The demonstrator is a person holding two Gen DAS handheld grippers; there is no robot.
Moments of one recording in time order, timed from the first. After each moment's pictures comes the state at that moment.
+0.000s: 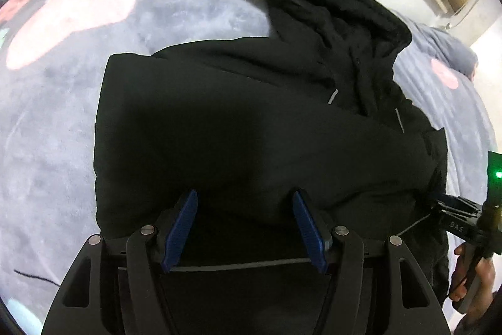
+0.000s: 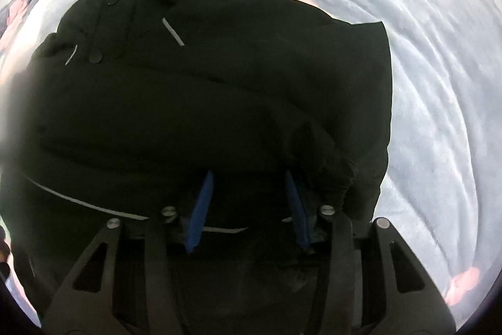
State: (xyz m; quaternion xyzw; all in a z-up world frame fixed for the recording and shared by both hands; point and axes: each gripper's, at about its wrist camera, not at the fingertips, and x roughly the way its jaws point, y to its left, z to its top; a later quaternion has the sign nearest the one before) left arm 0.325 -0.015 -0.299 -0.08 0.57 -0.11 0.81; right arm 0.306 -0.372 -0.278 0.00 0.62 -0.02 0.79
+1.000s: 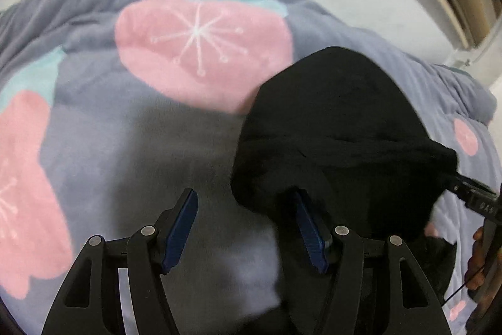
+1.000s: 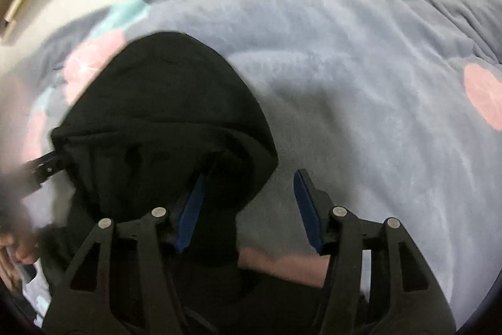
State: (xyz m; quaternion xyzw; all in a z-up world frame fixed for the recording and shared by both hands) left arm 0.568 -0.038 -0.289 -0.07 0.54 -0.11 0.83; right arm 0.523 -0.390 -0.225 0.04 0.55 0.01 0.84
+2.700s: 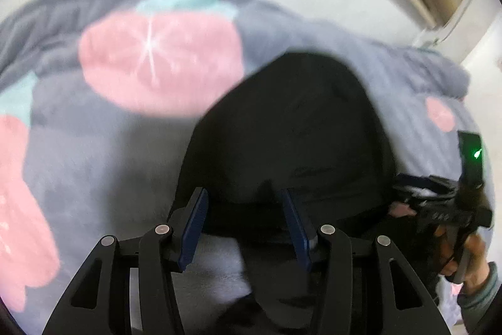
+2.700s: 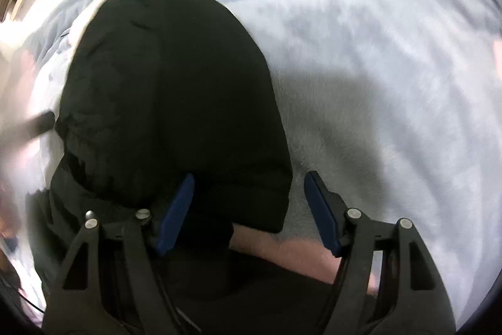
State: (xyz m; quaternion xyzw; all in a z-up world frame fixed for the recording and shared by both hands) left arm 0.553 -0.059 -0.265 -0.05 0.51 -0.20 0.84; right arm 0.472 -0.391 -0.251 0.04 0.57 0.07 0.82
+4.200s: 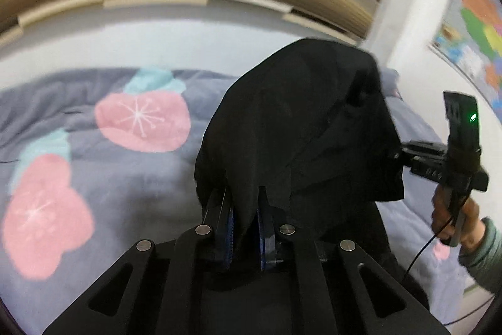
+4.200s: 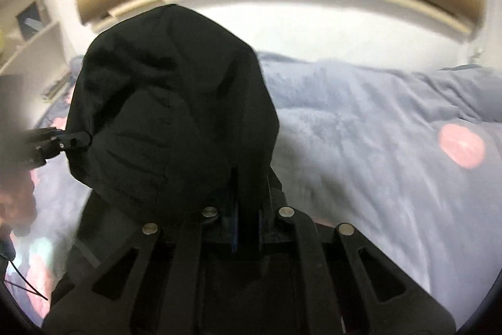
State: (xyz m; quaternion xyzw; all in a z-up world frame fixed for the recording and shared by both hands) left arm 0.372 -0.055 -0.142 -0.01 0.38 -0.27 0.88; right arm 0.314 -0.351 -0.078 0.00 0.39 0.13 0.91
